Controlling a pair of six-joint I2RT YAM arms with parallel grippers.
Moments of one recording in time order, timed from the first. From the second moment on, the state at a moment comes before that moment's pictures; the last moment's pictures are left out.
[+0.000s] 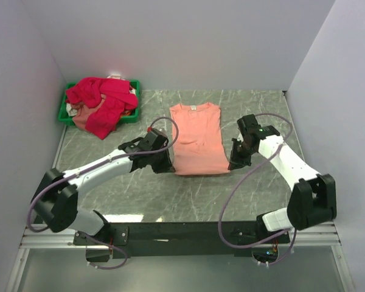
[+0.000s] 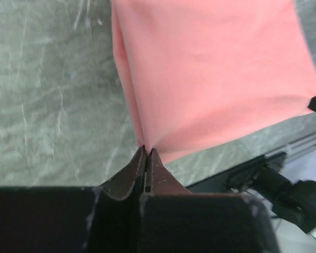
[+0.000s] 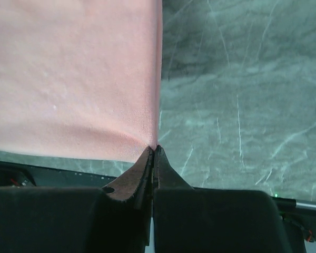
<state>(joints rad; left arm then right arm) -0.72 1.45 0.98 -0.47 0.09 -0.91 0.26 1.42 1.06 -0.95 -0.16 0.50</state>
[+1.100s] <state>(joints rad) -0.66 1.51 1.28 -0.60 0.03 -0.85 0.24 1.53 1.52 -1.13 -0.03 0.54</state>
